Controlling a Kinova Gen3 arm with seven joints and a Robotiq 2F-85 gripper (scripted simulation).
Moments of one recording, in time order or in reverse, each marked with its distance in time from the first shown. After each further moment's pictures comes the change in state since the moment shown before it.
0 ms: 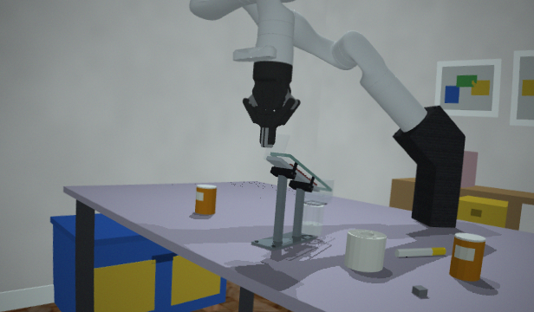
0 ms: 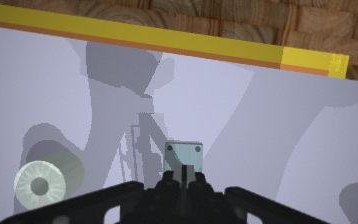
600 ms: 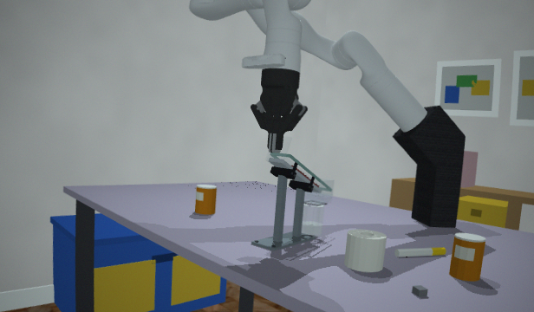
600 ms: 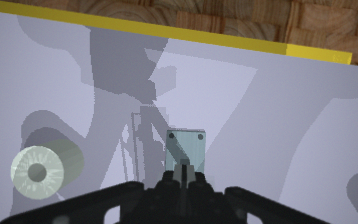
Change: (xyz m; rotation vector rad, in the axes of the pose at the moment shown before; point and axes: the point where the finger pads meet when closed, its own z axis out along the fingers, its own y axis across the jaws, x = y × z) arm -0.023 -0.001 0.009 0.004 0.011 -0.003
